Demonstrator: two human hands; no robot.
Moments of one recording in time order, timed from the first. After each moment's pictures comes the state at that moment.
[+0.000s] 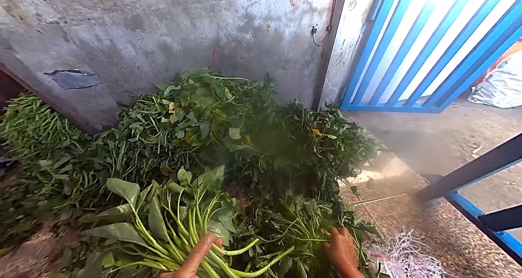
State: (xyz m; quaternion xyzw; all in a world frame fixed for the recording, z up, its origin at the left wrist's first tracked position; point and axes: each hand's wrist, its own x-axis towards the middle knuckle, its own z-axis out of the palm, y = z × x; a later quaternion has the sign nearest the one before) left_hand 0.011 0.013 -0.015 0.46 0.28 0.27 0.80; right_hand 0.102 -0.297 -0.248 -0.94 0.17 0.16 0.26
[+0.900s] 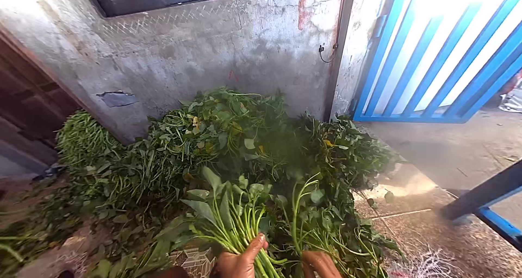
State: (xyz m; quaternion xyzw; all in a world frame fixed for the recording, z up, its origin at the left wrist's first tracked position) left_hand 0.015 -0.030 -0.036 0.51 0.29 0.22 0.78; right_hand 0.013 -0.198 -0.133 -0.82 -0.16 -0.18 0.52
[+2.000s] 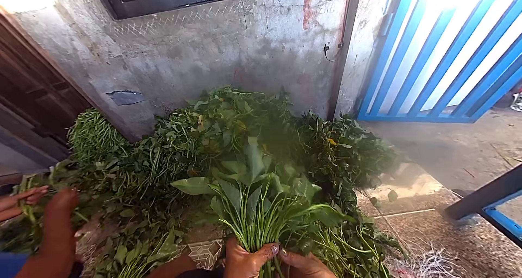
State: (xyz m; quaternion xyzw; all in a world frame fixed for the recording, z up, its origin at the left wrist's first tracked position) left_hand -0.001 -0.014 -0.033 0.60 0.11 0.17 0.78; right_hand 0.027 -0.169 -0.086 -0.34 0.06 0.37 0.86
